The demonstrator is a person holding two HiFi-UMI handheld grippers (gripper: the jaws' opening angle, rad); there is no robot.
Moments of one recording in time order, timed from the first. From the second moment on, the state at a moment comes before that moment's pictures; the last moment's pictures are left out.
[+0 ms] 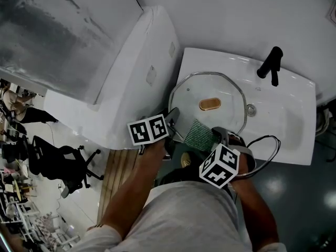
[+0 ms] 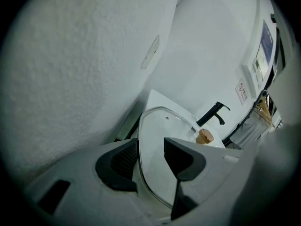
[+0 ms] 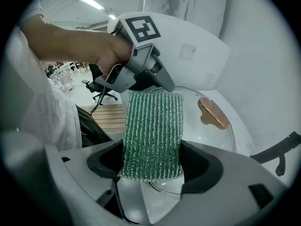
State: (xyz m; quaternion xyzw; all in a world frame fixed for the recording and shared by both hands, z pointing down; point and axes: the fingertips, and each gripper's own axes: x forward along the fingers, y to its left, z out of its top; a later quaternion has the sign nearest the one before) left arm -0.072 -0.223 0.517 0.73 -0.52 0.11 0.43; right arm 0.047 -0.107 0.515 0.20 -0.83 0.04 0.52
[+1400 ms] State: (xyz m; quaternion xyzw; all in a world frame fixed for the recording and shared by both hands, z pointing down) left arm -0.068 -0.220 0.512 0.74 -0.53 0.13 0.39; right arm 0.154 -0.145 0.495 0.31 -0.87 0.17 0.34
